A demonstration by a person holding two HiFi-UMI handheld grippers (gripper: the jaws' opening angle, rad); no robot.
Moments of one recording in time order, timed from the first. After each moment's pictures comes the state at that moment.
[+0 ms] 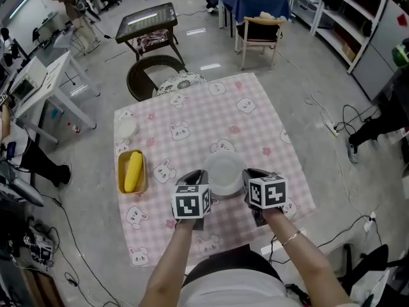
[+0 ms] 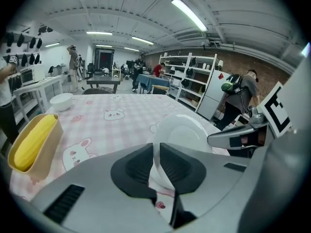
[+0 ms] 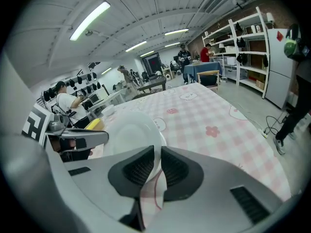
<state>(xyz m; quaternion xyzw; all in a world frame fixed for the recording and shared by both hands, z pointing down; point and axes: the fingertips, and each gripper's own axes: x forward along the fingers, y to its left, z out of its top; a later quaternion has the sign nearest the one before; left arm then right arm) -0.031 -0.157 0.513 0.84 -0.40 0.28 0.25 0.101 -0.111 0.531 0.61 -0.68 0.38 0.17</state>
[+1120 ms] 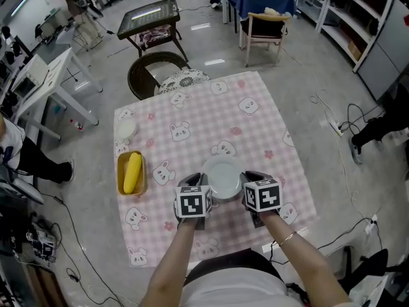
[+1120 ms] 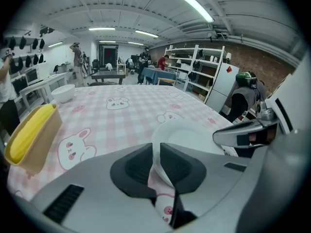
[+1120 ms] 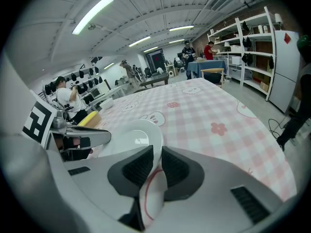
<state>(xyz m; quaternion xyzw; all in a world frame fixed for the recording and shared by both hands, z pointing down) -0.025 -0.177 0.558 0.81 -0.42 0.32 0.26 0.108 -0.132 0.565 0.59 -0.68 0.38 0.20</state>
